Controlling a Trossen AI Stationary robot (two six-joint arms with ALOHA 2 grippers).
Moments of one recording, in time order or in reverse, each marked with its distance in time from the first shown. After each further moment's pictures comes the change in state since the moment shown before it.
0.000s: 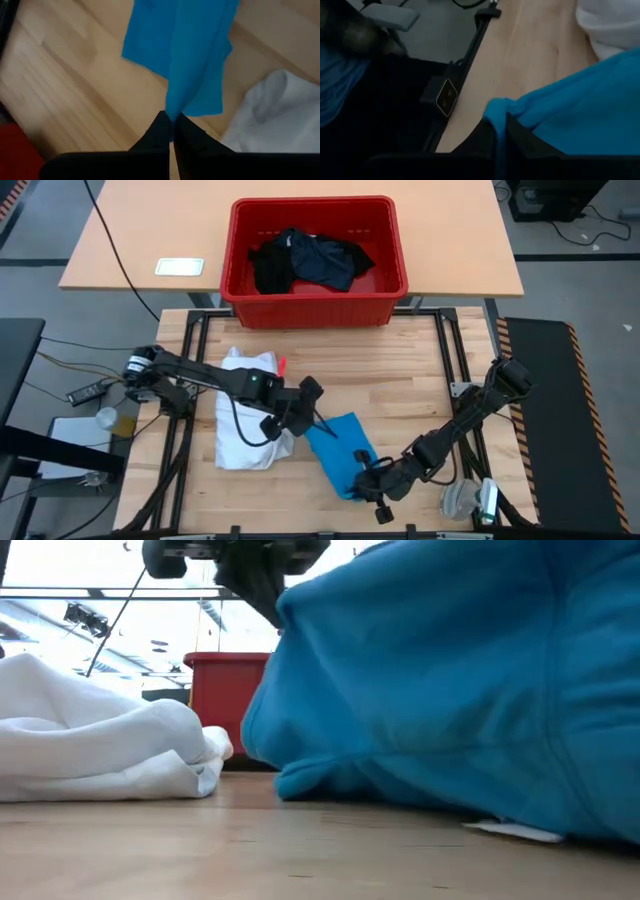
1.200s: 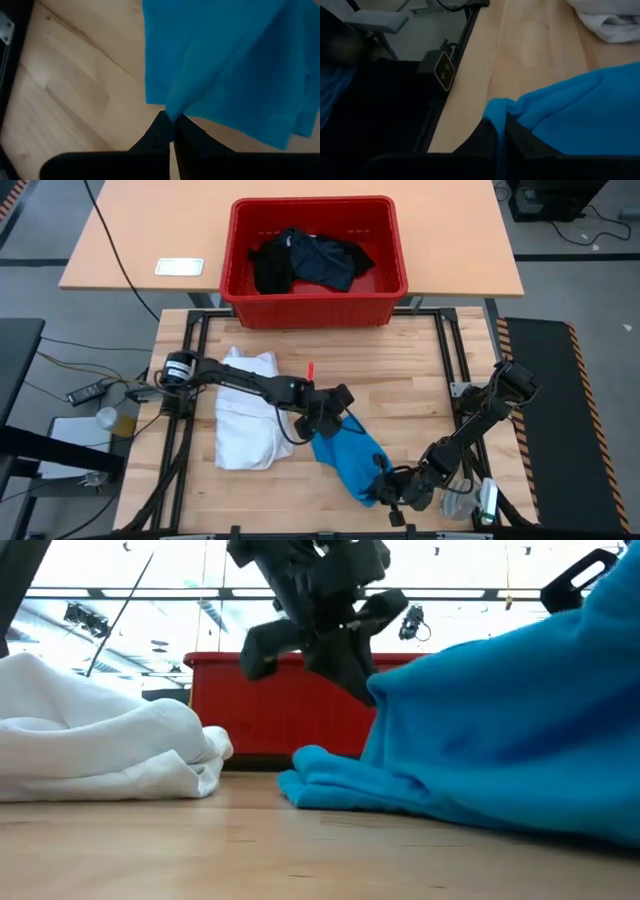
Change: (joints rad) left arm 0.086 0.276 -0.002 0.405 0.084 0.207; right arm 0.131 0.001 -0.196 0.201 0.211 0.137
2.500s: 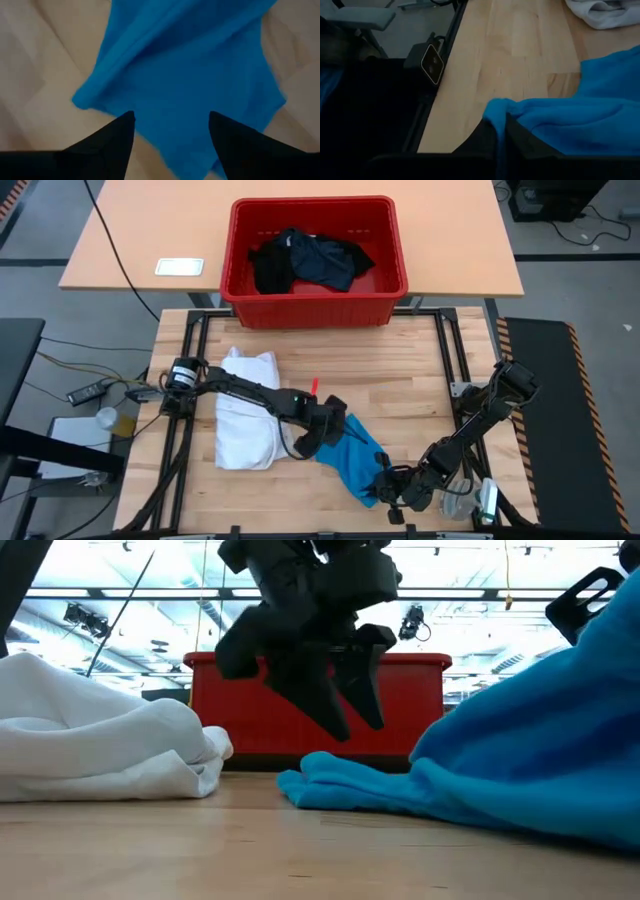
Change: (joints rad) left arm -0.063 0.054 0.002 -0.038 0.053 -0.425; right arm 0.003 0.000 0.000 -0.051 0.027 0.059
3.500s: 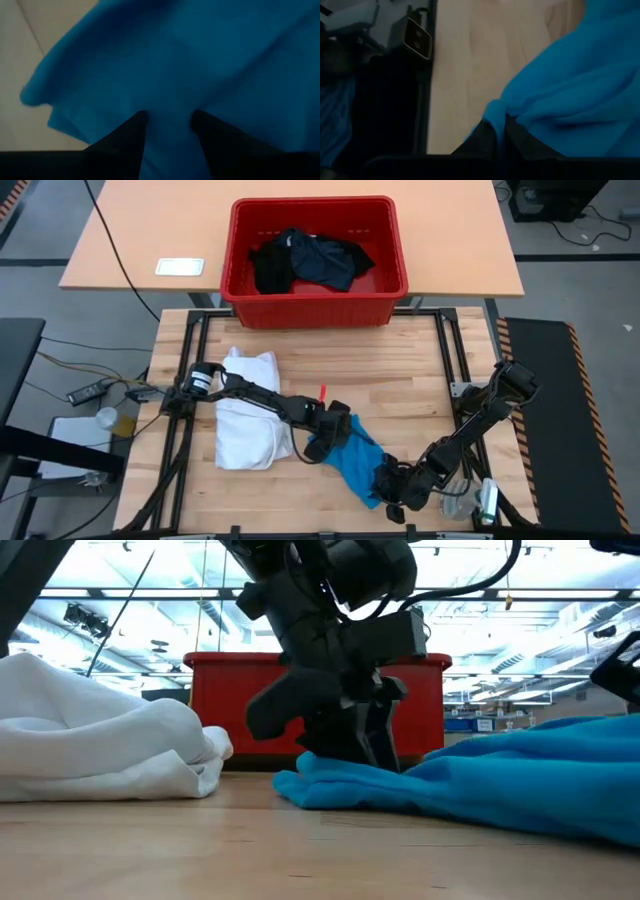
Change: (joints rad) left arm -0.002 0.151 0.004 0.107 0.005 -0.117; right arm -0.004 -0.001 0.000 -0.139 -0.135 0.349
